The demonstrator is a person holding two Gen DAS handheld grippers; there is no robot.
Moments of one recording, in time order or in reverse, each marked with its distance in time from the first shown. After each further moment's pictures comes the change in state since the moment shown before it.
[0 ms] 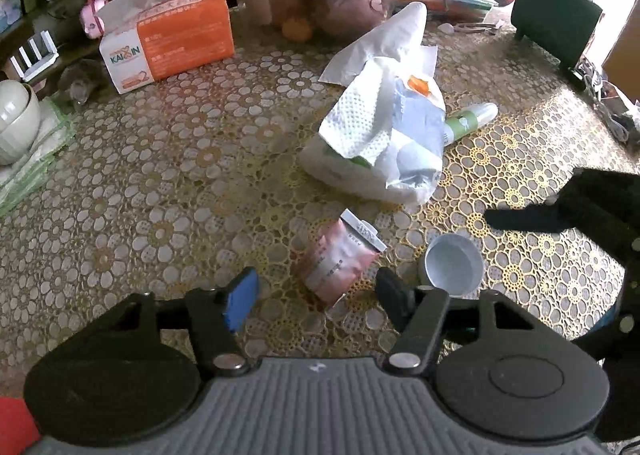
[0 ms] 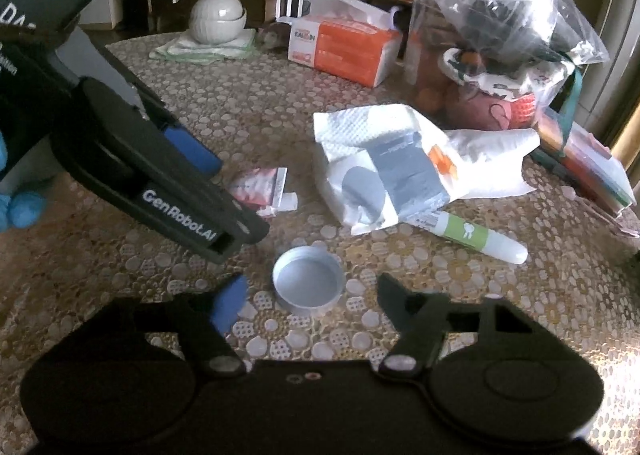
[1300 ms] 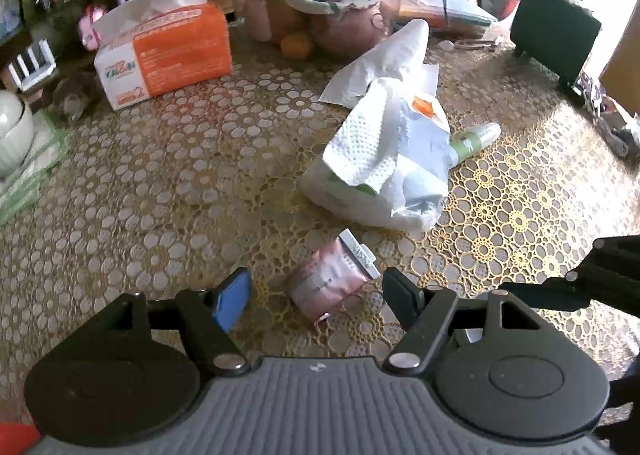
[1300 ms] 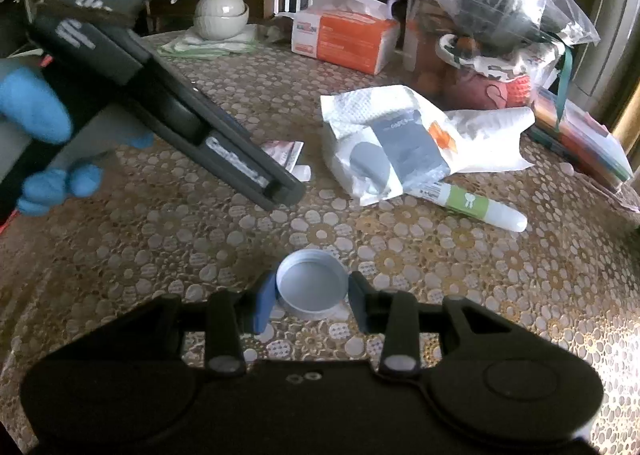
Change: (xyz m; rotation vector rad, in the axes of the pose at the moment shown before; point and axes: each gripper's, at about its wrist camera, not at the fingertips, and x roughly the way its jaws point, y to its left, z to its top) left arm 0.007 0.002 0.006 0.008 -0.057 -0.011; right arm -0.018 0.006 -0.013 0.038 0.013 0.018
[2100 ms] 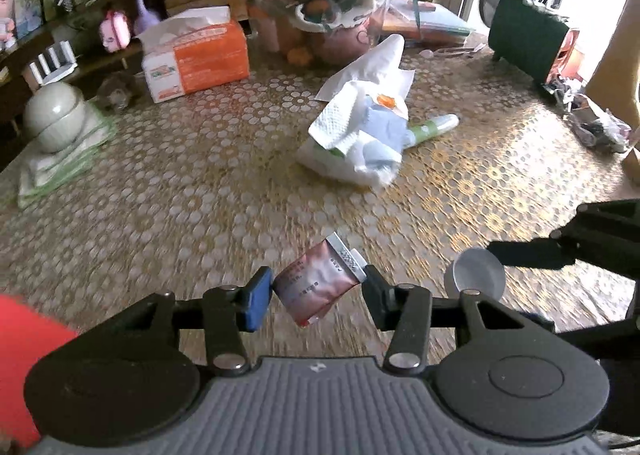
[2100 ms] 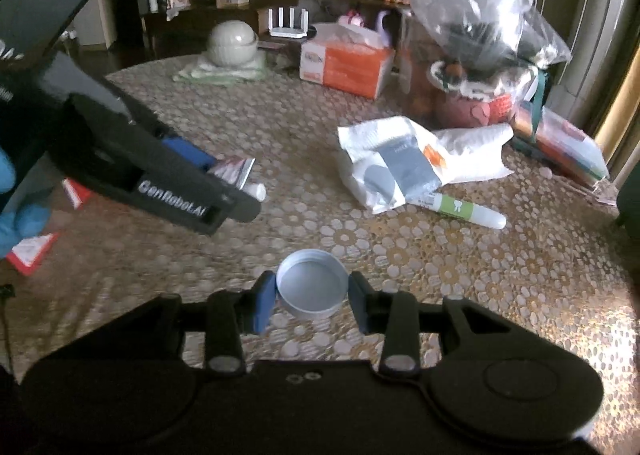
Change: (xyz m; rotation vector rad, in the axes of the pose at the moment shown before) left arm -0.091 -0.018 -0.039 -0.038 -0.009 0.028; right arm -0.061 0.029 -0.001 0.045 -0.034 -0.016
